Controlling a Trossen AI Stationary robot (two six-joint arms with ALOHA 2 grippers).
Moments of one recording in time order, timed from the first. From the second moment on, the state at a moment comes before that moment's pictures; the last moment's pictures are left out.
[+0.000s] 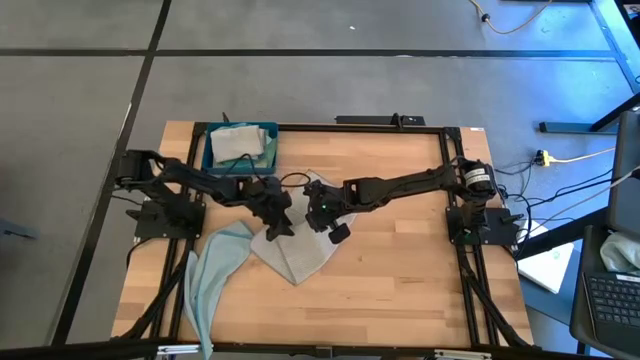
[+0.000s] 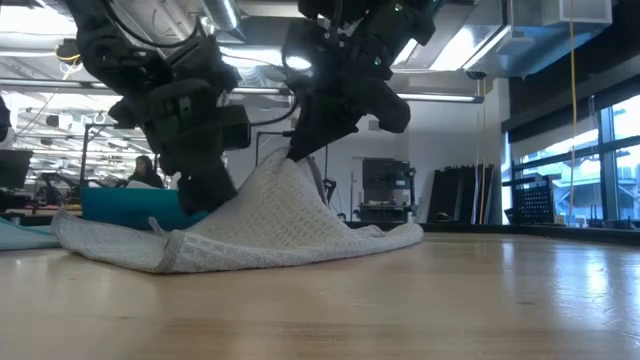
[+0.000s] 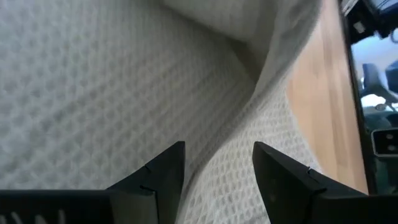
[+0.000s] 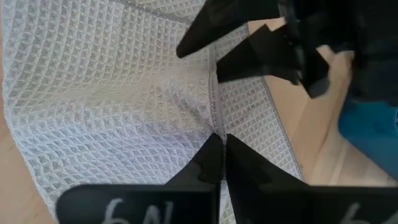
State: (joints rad) left arm 0.15 1.52 0.51 0.25 0.44 -0.44; right arm 0.03 1.94 1.44 -0.41 0.05 -0.64
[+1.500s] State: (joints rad) left arm -0.02 1.29 0.51 -0.02 0.39 -0.80; right arm -0.04 1.94 1.34 -0.41 -0.03 -0.60
